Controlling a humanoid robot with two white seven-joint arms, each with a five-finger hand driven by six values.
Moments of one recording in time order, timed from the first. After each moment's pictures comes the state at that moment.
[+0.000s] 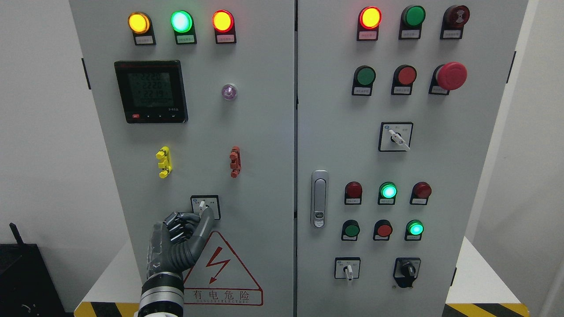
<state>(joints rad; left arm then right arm) -0.41 -0.15 -0.03 -1.95 -0.16 0.64 0.22 0.09 0.12 0.08 -0.13 0.00 0.02 -0.08</state>
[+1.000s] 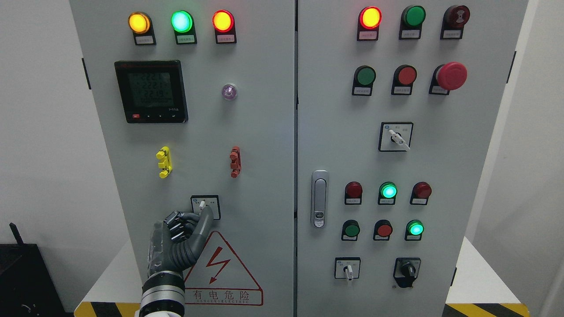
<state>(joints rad) -0.41 -0.15 -0.03 -1.95 -0.19 0.64 0.23 0.09 0.12 0.08 -0.13 0.00 0.02 -0.08</state>
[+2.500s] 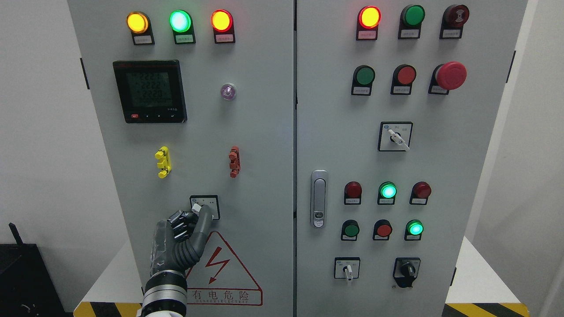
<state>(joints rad) -0.42 -0.15 -0.04 -1.94 -0.20 0.64 0.21 0.09 0.12 0.08 -0.13 0.00 0.02 -0.08</state>
